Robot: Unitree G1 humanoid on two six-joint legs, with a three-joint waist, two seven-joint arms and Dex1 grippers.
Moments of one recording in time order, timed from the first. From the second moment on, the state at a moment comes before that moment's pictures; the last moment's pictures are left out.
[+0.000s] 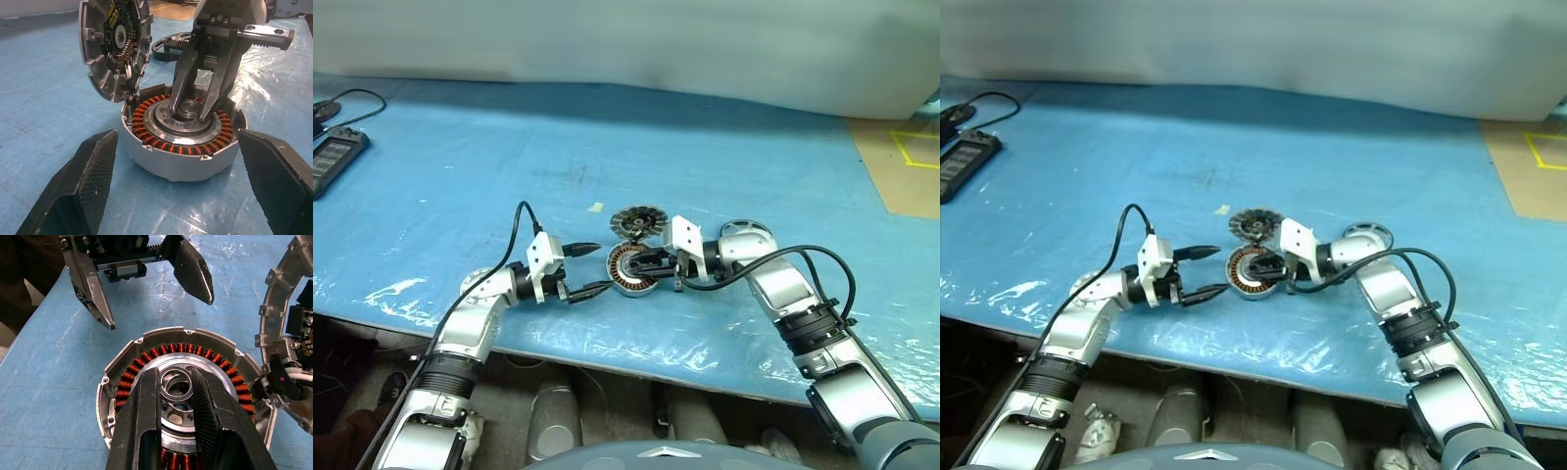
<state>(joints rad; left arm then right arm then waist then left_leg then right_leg) -0.27 0.39 -0.09 0.19 -0.31 -0.06 -1.13 -0.53 -0.47 0.32 0.16 0.13 0.20 1.17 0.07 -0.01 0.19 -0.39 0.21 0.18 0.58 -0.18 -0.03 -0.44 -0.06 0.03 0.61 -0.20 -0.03</state>
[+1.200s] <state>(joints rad) -0.27 0.38 -0.09 0.26 -0.29 -0.10 -1.12 -0.53 -0.47 0.31 0.17 0.16 0.21 1.18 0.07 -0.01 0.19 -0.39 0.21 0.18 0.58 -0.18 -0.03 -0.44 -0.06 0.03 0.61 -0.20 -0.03</state>
